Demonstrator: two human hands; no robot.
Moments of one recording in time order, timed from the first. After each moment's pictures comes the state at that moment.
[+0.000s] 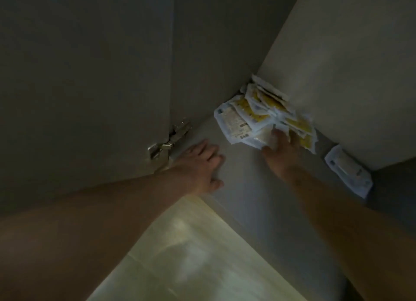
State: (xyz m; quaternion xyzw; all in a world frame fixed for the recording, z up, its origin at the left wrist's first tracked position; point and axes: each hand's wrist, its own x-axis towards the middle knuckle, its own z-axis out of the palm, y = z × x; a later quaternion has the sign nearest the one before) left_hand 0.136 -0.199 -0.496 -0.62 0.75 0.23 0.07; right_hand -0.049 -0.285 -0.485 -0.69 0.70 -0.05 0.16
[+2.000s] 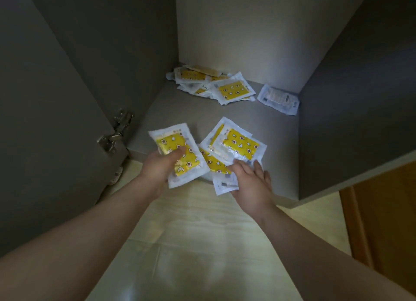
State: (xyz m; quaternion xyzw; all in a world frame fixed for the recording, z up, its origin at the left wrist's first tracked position) left_hand 0.098 -0.137 -0.493 -0.64 0.29 0.59 -0.40; right_hand -0.098 -0.089 -0.501 -0.68 0.71 0.00 0.20
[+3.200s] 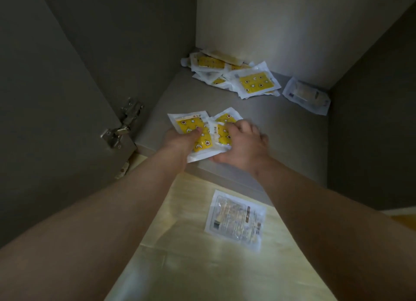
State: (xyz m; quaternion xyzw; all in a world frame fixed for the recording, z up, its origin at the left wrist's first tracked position) left_hand 0.082 -0.195 -0.503 -0.69 0.23 0.55 -0.41; right_hand -0.060 -0.191 -0.492 -0.72 0.67 0.03 0.18
